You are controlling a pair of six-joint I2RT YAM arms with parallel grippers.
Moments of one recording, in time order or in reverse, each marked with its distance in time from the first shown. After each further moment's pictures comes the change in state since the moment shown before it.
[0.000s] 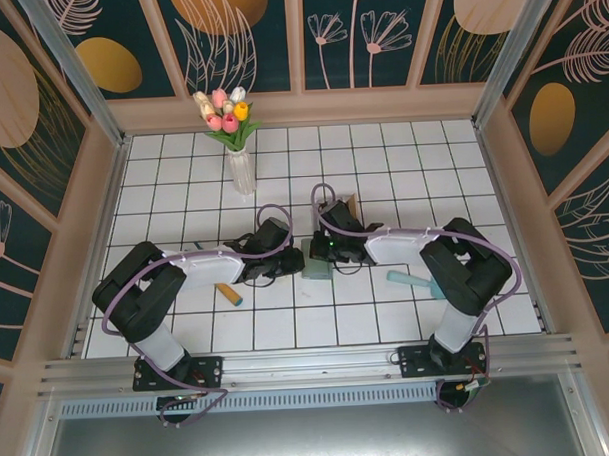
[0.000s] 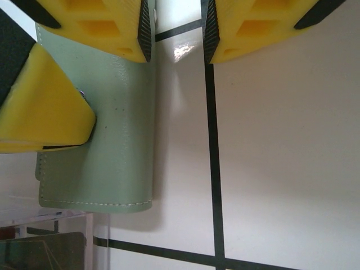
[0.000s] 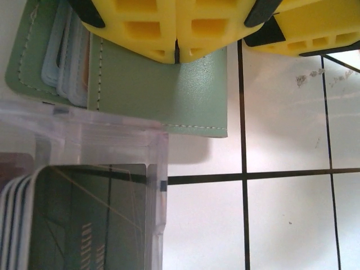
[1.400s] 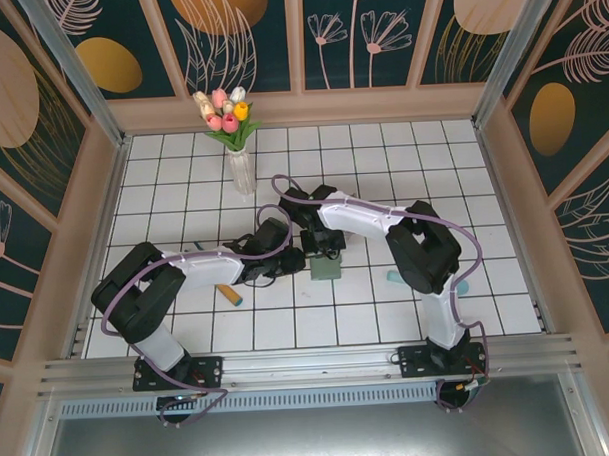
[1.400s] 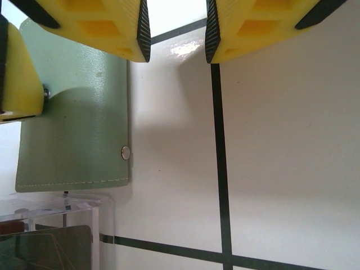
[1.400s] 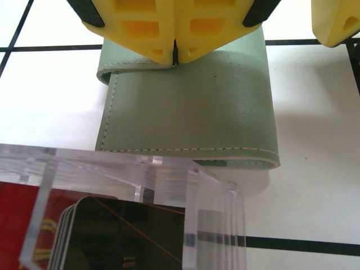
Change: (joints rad) left arm 0.000 -0.005 -0.011 0.027 0.004 -0.004; right arm 0.086 0.277 0.673 -0.980 0.256 -0.127
